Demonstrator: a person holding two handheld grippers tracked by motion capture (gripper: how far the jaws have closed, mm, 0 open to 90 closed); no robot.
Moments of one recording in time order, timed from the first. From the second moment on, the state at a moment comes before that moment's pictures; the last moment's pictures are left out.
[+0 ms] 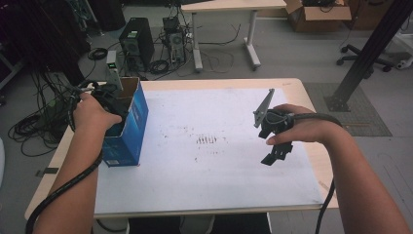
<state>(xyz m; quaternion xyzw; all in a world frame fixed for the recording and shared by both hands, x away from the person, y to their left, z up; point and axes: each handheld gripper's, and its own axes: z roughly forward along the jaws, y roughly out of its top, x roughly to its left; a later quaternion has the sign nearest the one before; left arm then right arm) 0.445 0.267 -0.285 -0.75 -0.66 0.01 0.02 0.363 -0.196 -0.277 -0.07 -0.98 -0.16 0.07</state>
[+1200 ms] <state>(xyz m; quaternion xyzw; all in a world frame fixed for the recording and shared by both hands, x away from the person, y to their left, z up) 0.423 0.257 -0.218 -0.76 -0.65 -0.05 0.01 0.362 -0.189 -0.278 -0.06 -0.98 -0.16 0.07</state>
